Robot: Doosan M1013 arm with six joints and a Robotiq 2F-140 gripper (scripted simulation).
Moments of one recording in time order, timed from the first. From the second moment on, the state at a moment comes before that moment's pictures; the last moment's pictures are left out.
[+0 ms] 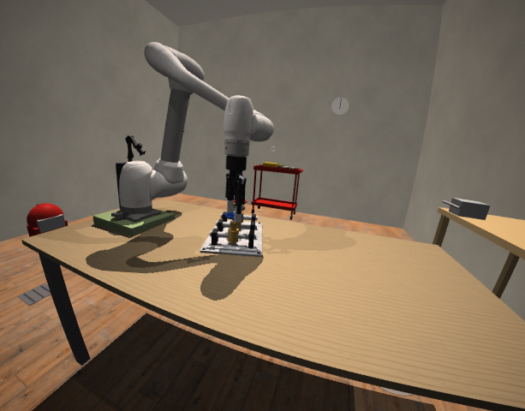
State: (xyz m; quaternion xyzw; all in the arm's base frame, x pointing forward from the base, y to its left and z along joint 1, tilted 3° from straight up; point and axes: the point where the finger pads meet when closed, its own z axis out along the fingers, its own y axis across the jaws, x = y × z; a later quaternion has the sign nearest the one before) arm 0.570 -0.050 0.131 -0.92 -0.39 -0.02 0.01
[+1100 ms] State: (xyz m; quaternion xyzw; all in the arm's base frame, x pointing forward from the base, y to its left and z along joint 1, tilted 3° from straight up) arm 0.570 -0.050 0.131 -0.93 -0.36 -0.02 0.01
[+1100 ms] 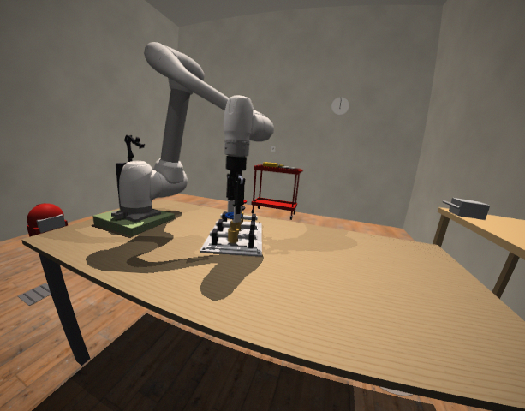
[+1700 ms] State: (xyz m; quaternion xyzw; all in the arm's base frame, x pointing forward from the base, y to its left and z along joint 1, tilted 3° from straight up) arm 0.570 -0.050 0.131 -0.96 -0.27 -0.02 0.02
